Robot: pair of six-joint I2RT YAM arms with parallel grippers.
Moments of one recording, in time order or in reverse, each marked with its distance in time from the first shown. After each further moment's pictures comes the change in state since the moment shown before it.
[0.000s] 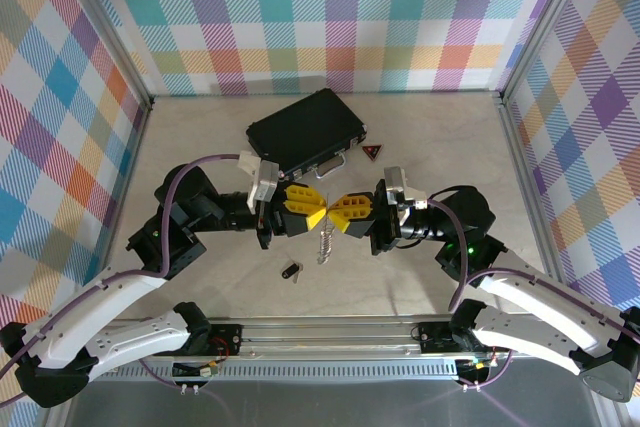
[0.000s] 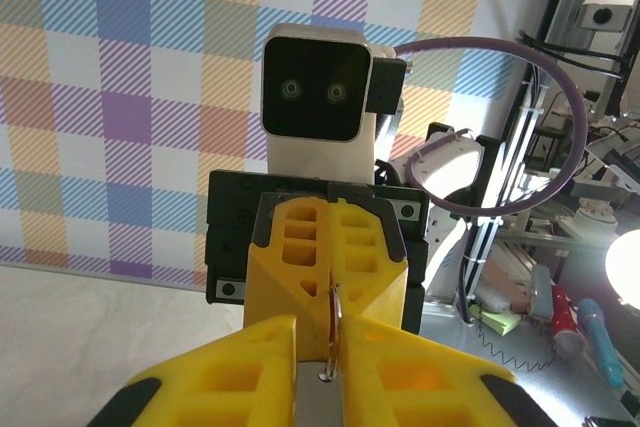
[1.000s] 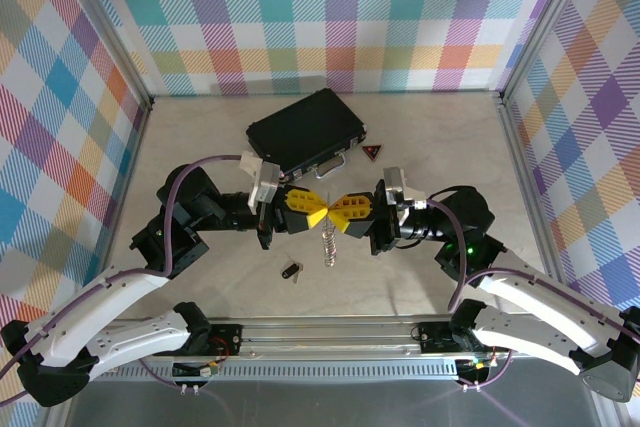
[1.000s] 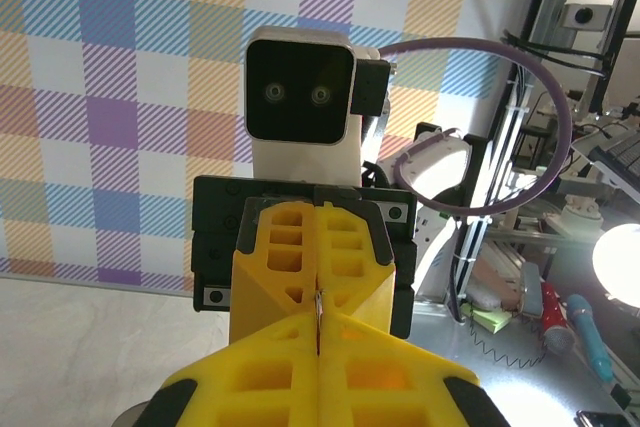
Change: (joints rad) left arm 0.000 0.008 -0.016 0.032 0.032 0.009; right arm 0.000 -0.001 -0.004 -0.011 0.004 -0.002
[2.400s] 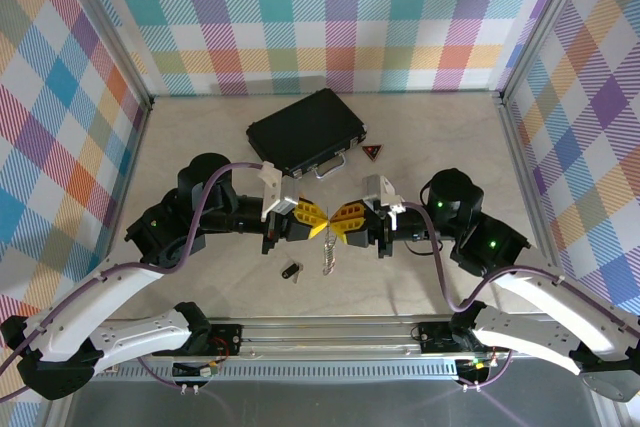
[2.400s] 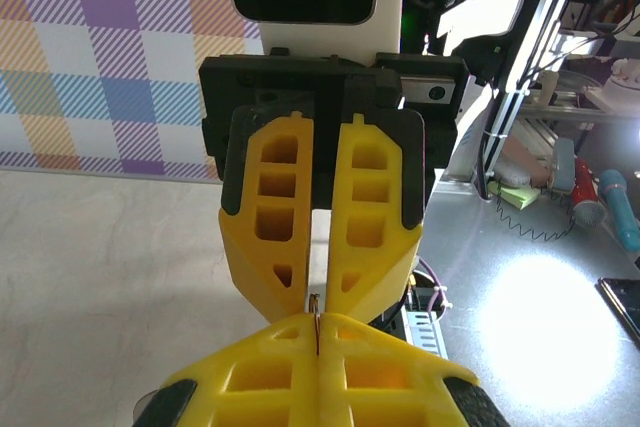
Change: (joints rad) left arm 0.001 0.058 0.138 -0.438 -0.017 0.292; right arm 0.000 0.005 0.216 -0.687 0.030 -0.294
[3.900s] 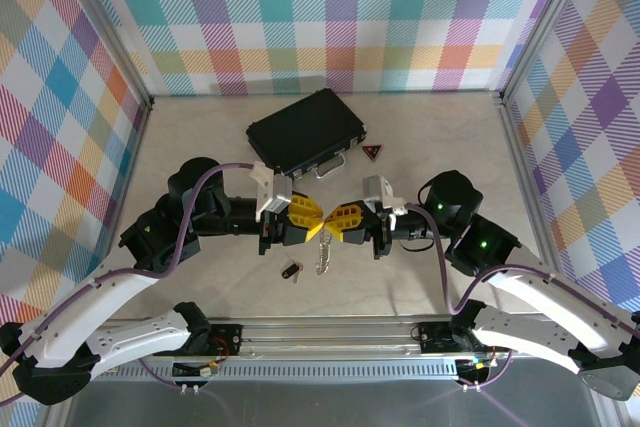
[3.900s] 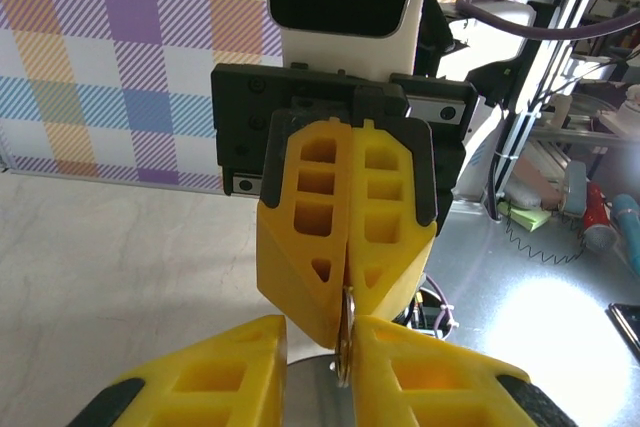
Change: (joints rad) left arm 0.002 -0.042 -0.027 0.038 -0.034 -0.054; right arm 0.002 0.009 -0.058 0.188 -0.061 0.015
